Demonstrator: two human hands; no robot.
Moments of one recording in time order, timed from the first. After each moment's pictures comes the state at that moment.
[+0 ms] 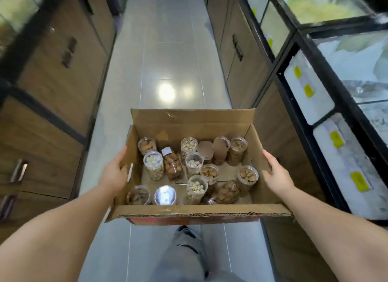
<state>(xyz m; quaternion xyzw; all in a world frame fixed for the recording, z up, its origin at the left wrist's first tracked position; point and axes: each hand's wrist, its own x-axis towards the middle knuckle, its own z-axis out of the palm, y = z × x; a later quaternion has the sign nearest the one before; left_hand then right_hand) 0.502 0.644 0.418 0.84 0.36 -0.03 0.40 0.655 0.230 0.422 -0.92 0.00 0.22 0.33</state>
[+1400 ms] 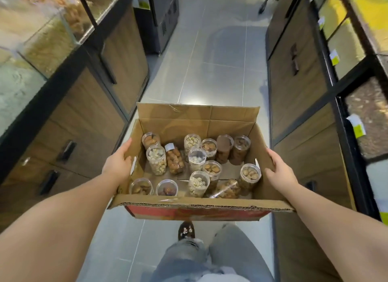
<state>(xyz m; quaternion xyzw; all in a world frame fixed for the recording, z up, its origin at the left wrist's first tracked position) 1.326 1.158 0.445 0.80 0.49 0.00 0.36 1.568 0.795 0.444 -0.93 -0.11 0.25 0.27</state>
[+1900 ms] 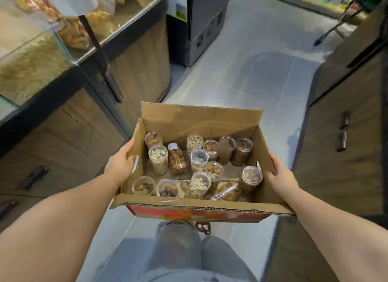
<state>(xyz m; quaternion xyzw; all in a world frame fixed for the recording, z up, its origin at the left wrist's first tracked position) 1.583 1.309 0.401 0.73 0.58 0.03 0.37 1.920 1.020 0.414 -0.91 -0.24 0.27 0.19</state>
